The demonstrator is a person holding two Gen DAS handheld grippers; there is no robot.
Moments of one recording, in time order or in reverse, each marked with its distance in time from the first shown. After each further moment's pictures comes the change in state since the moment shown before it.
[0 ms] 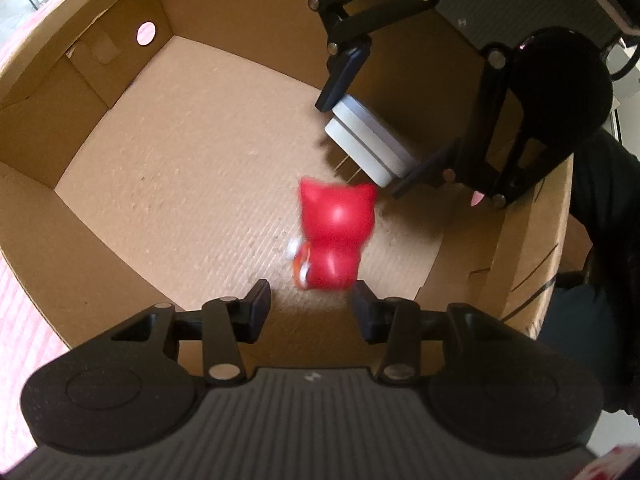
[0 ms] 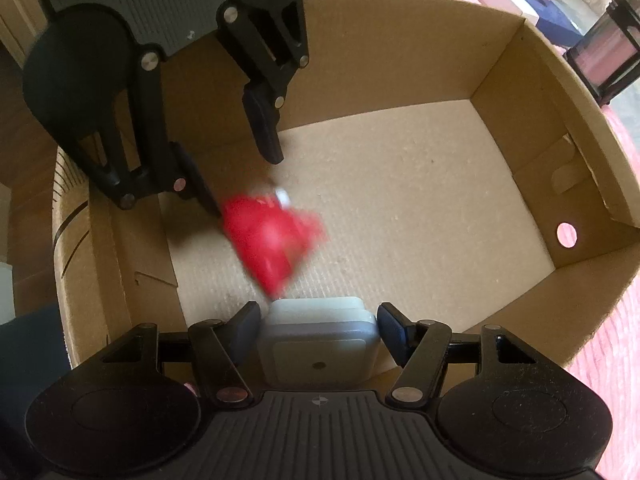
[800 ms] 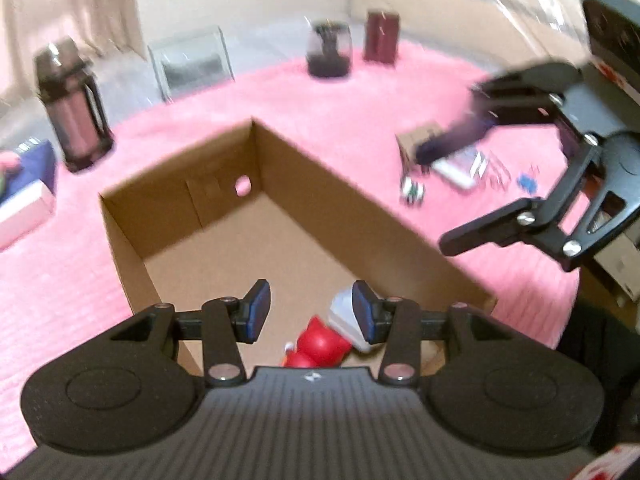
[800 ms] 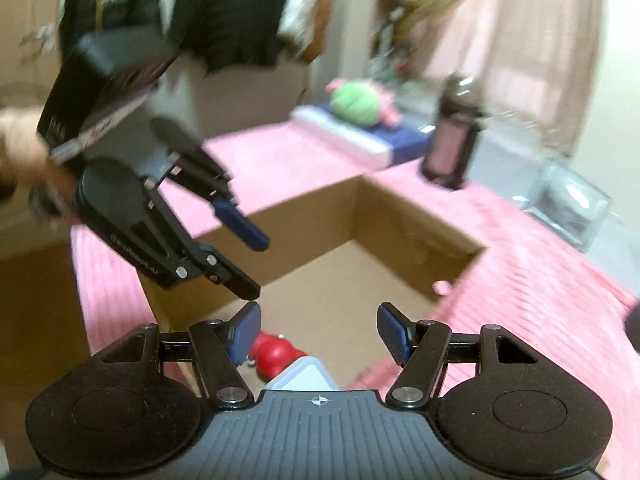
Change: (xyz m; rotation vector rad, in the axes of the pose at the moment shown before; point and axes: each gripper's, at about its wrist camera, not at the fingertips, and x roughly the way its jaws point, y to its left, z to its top) left arm -0.111 -0.052 -0.003 -0.295 -0.513 0.226; right arm -0.165 0.050 -0.082 0.350 -0.599 -0.194
